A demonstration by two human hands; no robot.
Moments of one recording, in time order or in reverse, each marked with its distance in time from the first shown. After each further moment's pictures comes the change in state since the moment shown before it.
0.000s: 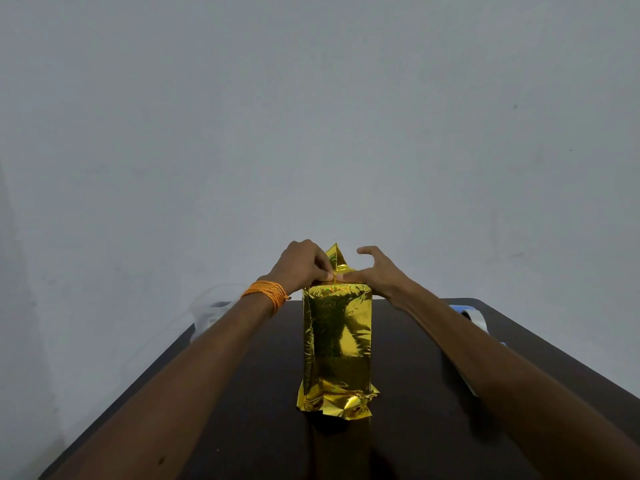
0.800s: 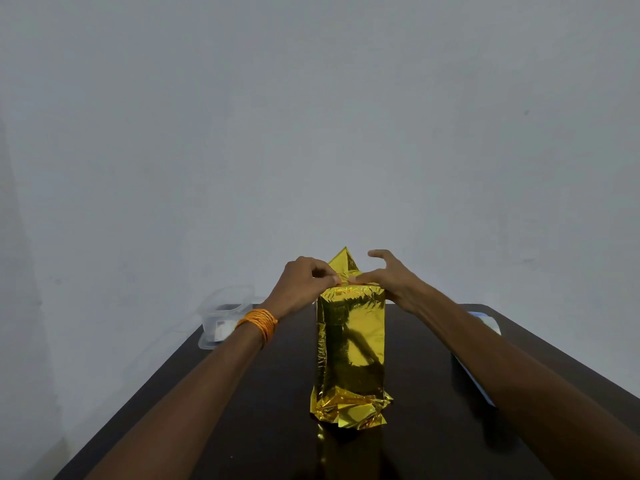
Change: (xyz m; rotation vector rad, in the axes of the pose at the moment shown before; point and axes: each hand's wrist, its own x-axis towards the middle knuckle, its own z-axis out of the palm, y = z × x) left_hand -0.031 -0.019 0.007 -0.305 0.120 0.010; right_hand 0.006 -0.007 0.005 0.130 -0.014 0.102
